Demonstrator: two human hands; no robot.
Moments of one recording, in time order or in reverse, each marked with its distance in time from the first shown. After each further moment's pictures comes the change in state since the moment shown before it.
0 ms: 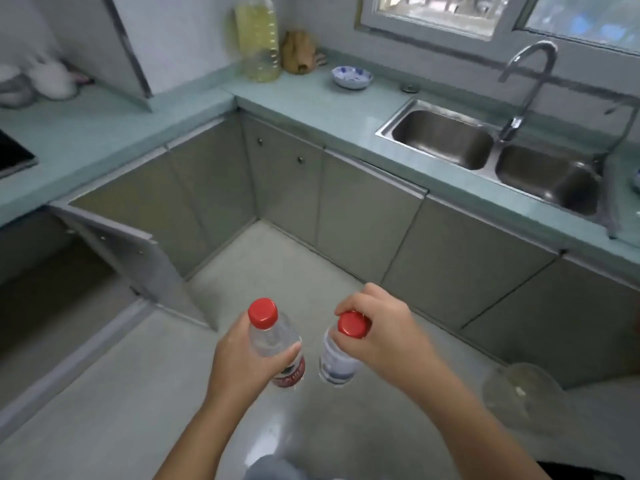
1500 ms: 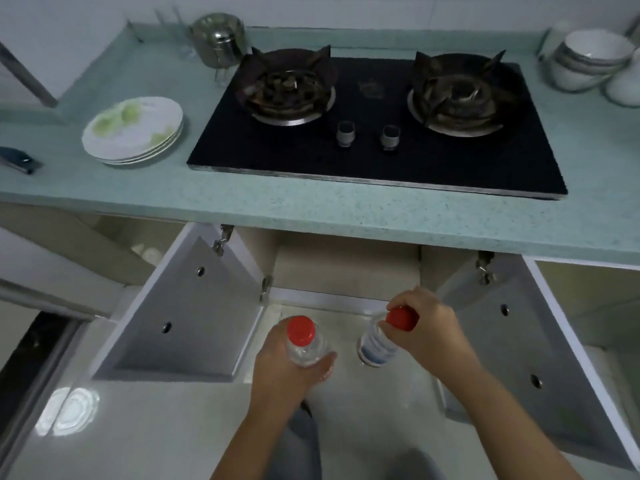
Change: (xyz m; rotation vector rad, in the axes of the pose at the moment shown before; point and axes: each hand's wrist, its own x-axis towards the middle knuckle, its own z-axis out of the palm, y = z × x) left_hand 0.139 -0.377 -0.433 -0.200 0.825 -0.804; right_hand 0.314 -0.406 0.540 0.055 -0.792 -0.529
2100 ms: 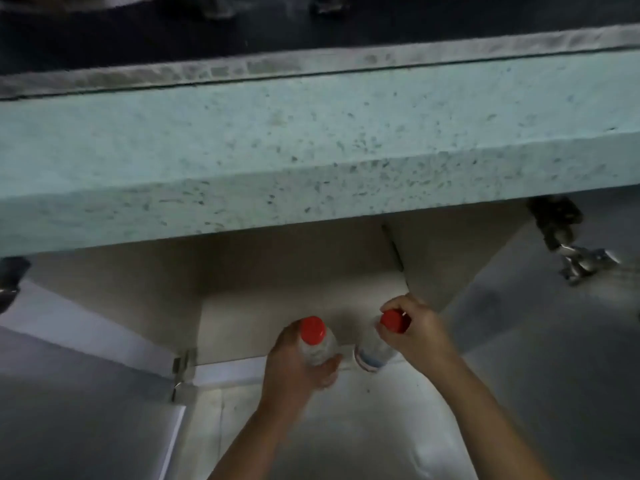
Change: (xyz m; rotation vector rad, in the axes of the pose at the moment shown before) left_hand 0.295 -0.152 0.259 -0.040 -0.257 0.230; right_hand 0.204 0.277 0.186 0.082 0.305 0.121
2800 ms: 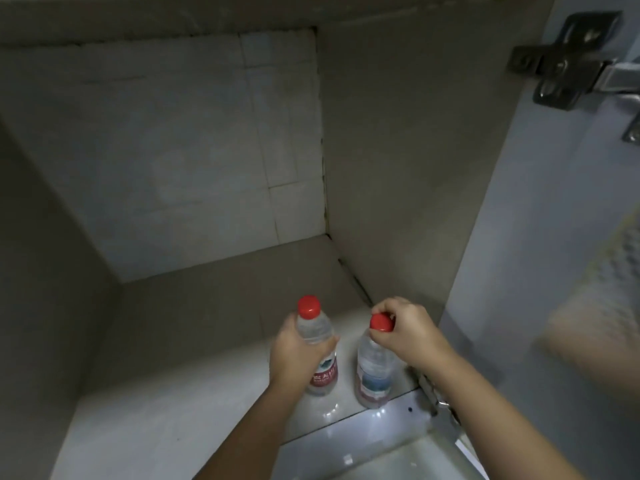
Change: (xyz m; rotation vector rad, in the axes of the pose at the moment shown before) left_hand 0.192 -0.078 0.185 -0.019 0.009 0.240; right_hand 0.112 0.204 0.066 -0.076 0.154 -0.053
